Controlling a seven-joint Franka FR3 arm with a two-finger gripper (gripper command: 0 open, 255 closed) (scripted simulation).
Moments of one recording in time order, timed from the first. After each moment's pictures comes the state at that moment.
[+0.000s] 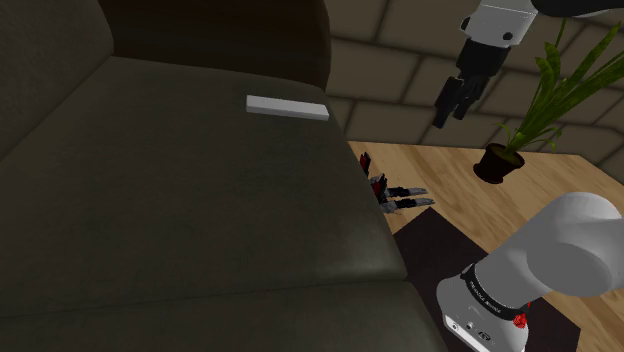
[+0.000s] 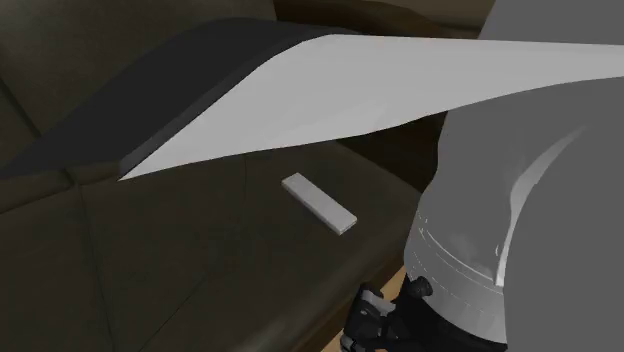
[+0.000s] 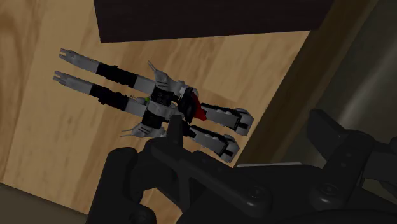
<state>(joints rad) 0.02 -0.74 -0.01 -2.41 -0.03 1.58 0.04</state>
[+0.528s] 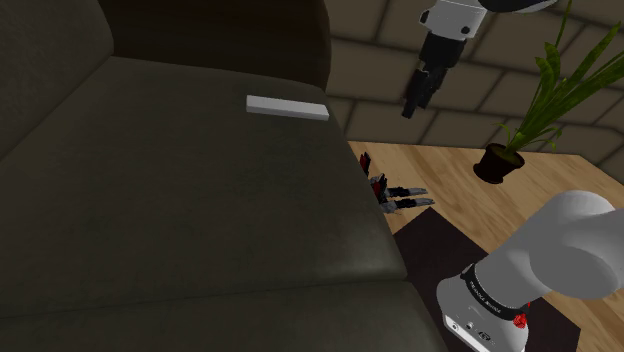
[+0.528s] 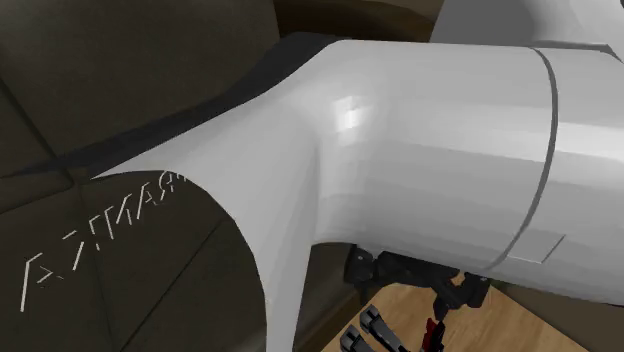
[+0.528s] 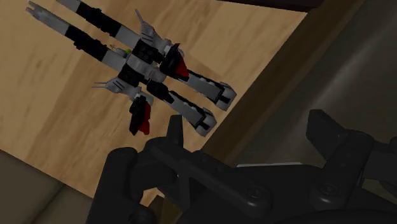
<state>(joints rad) 0.08 -0.52 -0.02 -2.30 -0.03 1.70 -0.10</state>
